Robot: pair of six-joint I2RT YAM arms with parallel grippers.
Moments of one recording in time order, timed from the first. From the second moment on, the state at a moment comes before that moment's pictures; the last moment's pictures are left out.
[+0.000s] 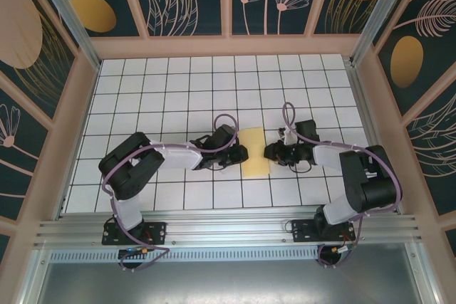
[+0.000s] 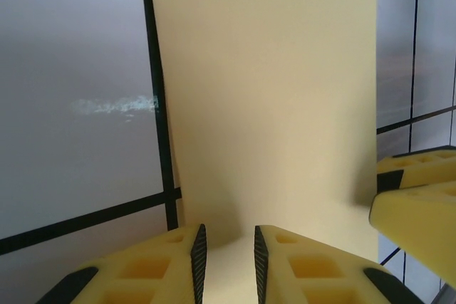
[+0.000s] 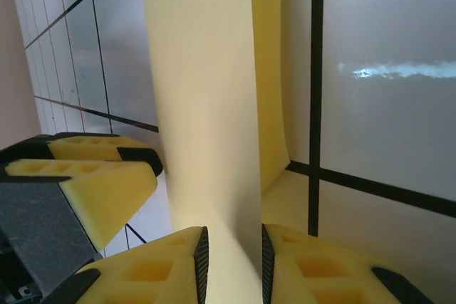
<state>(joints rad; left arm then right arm) -0.87 1.84 0.90 0.11 0.18 -1.02 0.24 1.51 0.53 -0.05 -0.75 0.52</state>
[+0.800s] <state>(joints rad) -0.94 1.66 0.82 0.12 0.08 -0.84 0.24 1.49 0.55 -0.06 -0.75 0.58</state>
